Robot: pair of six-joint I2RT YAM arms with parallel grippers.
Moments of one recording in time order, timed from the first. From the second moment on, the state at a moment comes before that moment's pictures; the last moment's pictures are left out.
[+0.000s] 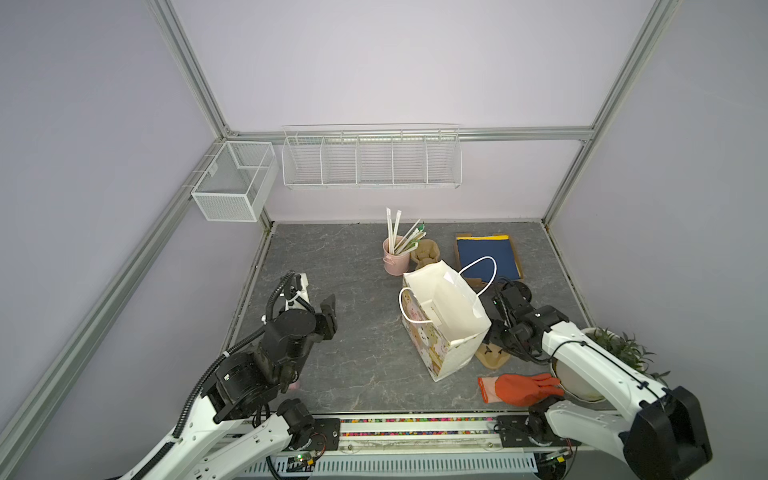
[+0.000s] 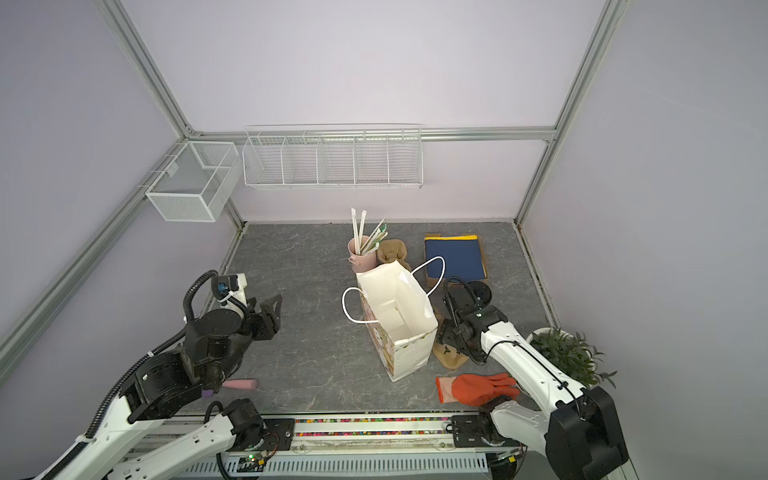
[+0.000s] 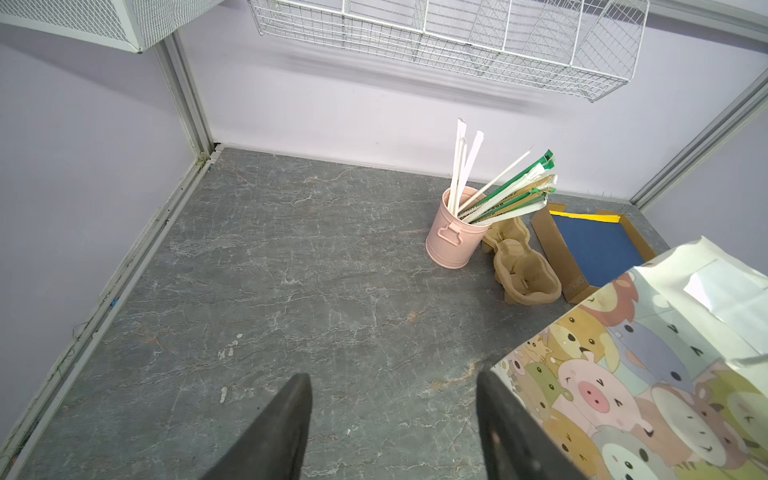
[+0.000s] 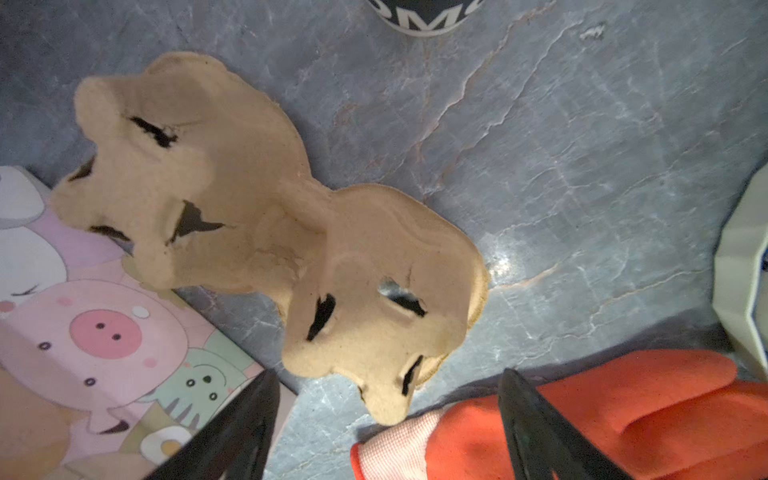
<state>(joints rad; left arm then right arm) -0.87 0.64 0.97 -0.81 -0.63 -0.50 0.42 1.15 0.74 -0.92 0.09 0.83</state>
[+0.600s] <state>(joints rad) -0.87 0.64 0.97 -0.81 -0.63 -0.50 0.37 1.22 0.67 -0.78 0.07 0.88</state>
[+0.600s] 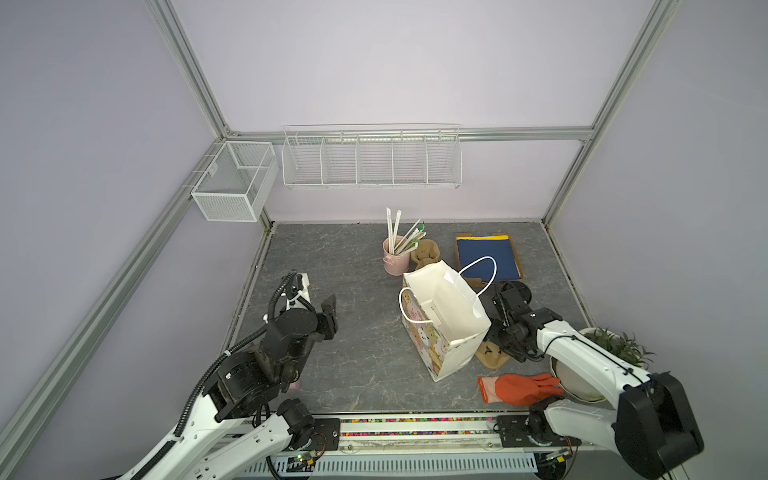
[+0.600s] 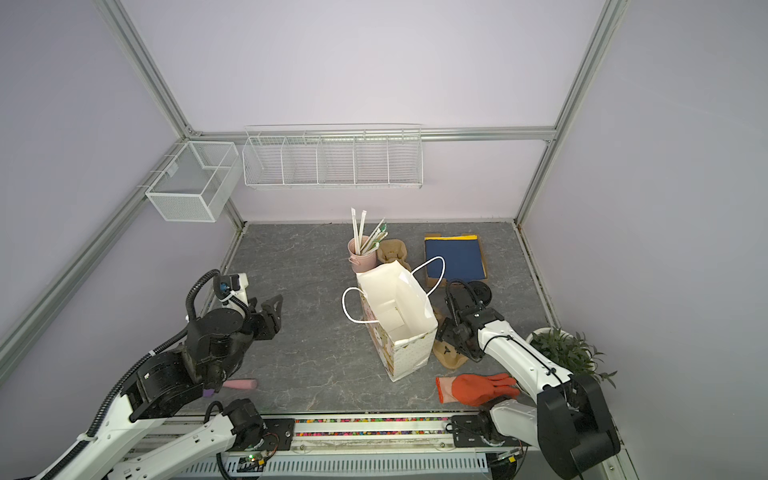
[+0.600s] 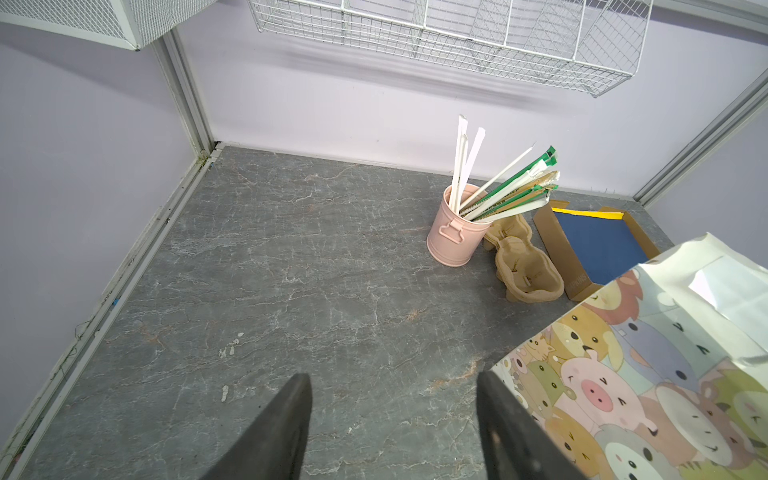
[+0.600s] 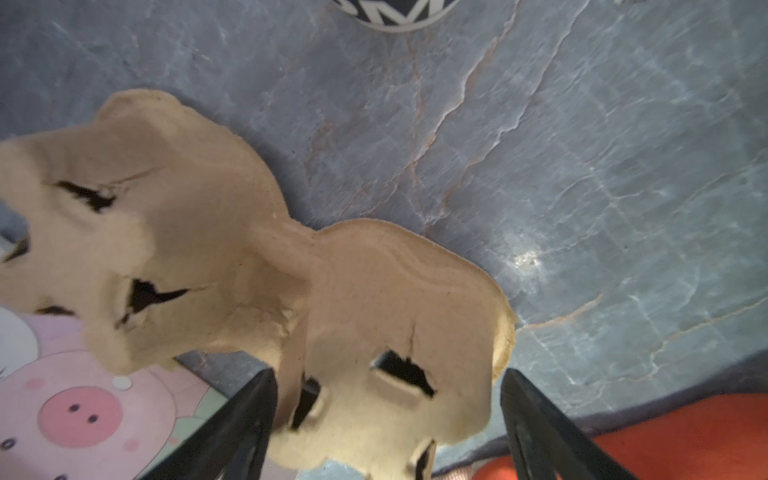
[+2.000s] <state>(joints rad) -0.87 0.61 0.95 -0.75 -0.51 -0.48 0.30 0.81 0.69 -0.98 0.17 0.86</state>
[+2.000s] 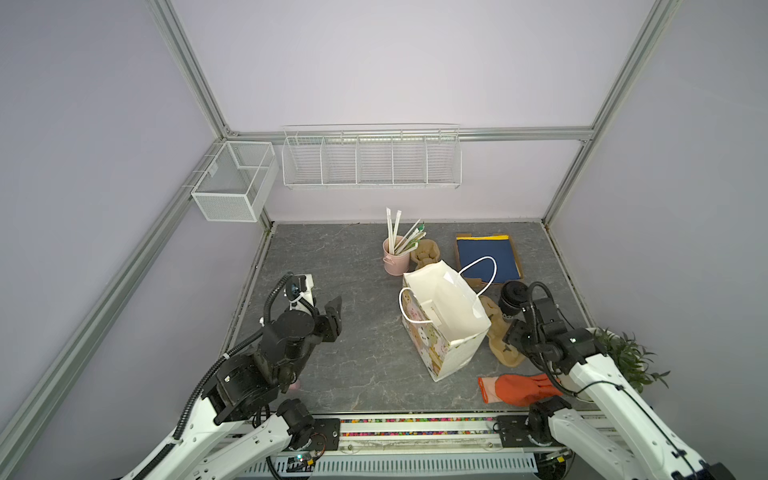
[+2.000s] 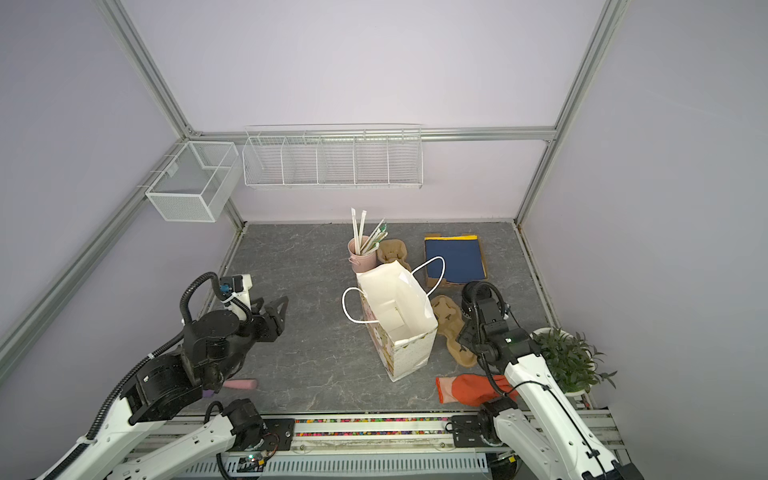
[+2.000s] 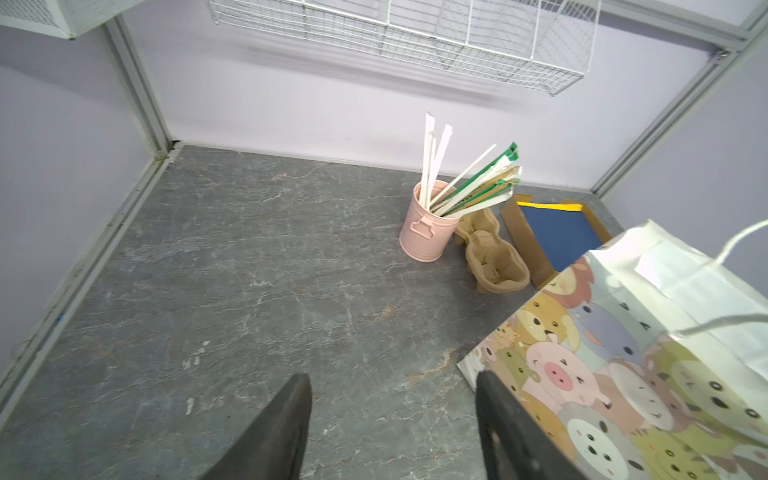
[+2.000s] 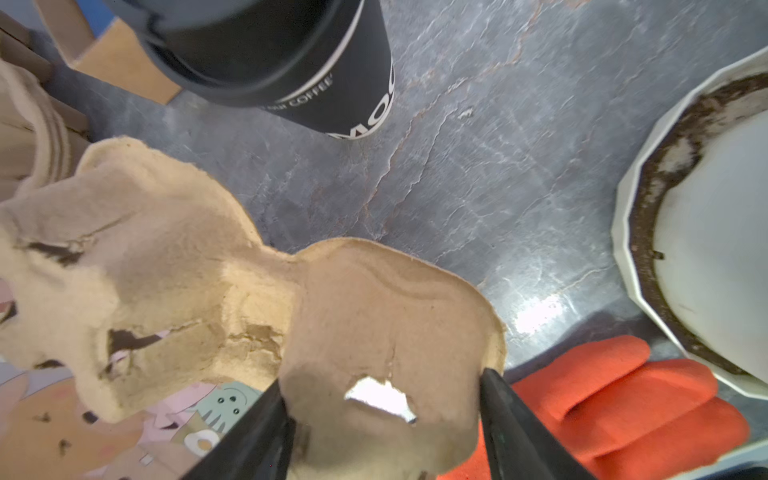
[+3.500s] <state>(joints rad) -0.87 0.50 1.01 -0.52 -0.07 -0.49 0.31 0.74 1.34 -0.93 -0.17 0.71</state>
